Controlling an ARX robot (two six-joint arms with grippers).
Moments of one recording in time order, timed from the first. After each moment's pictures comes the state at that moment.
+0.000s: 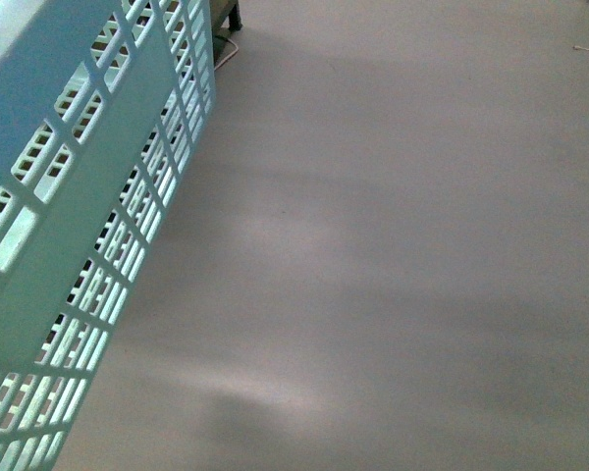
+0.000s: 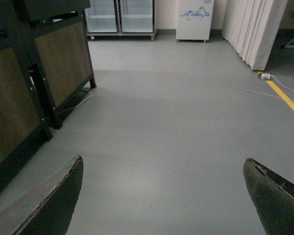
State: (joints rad) left arm -0.17 0.85 0.72 -0.16 -0.06 -1.50; right arm 0.00 0.00 0.02 0.00 0.00 0.00
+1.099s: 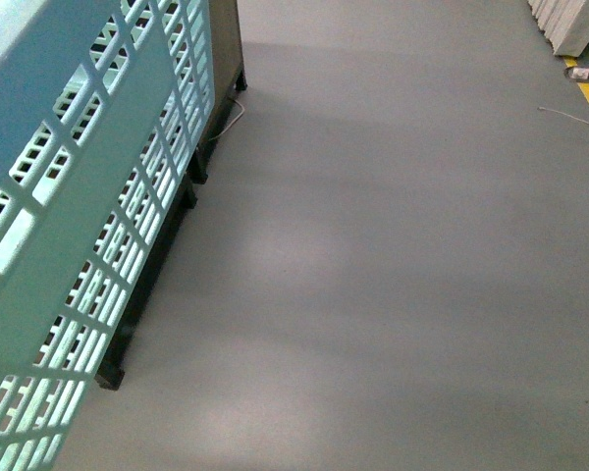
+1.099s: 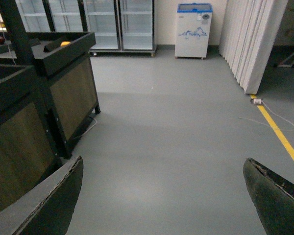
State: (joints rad) left arm -0.17 0.85 0.72 -0.16 -0.06 -1.50; right arm 0.00 0.00 0.02 0.00 0.00 0.00
